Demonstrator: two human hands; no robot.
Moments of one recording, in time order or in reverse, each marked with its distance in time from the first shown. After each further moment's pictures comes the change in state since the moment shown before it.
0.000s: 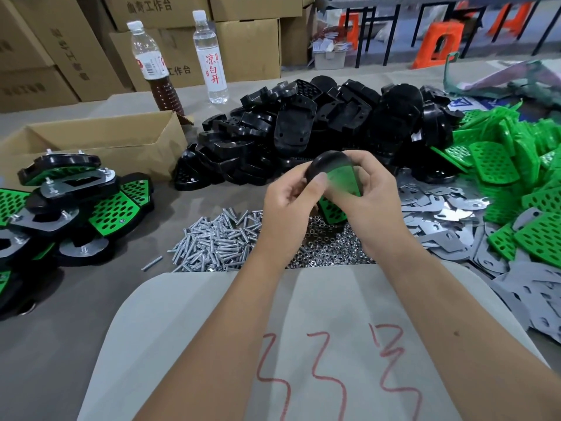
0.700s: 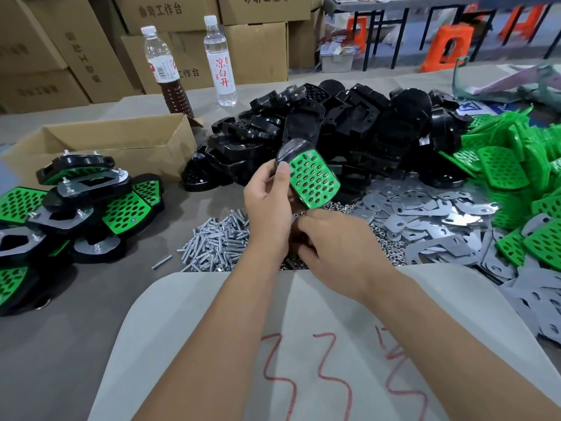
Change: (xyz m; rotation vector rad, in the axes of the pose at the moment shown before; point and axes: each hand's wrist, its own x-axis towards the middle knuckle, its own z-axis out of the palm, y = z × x) left_hand 0.015 -0.005 -0.014 -0.151 0.430 -0.187; right_hand -0.042 -0.018 0.033 -1.161 -0.485 -0.321
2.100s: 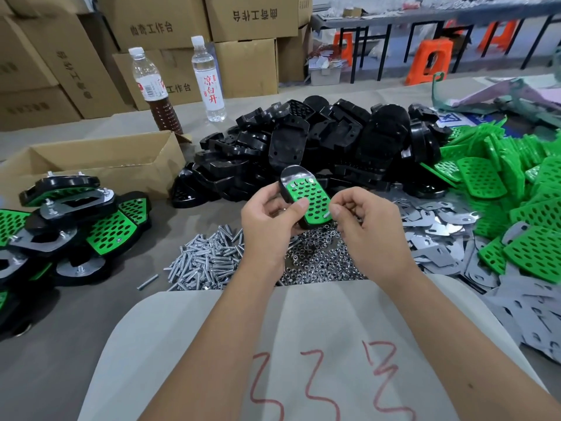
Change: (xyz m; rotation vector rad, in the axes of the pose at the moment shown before) left_hand -0.011 -0.006 0.003 0.011 -0.187 -0.064; right_hand -0.001 0.057 -0.005 0.732 0.455 0.323
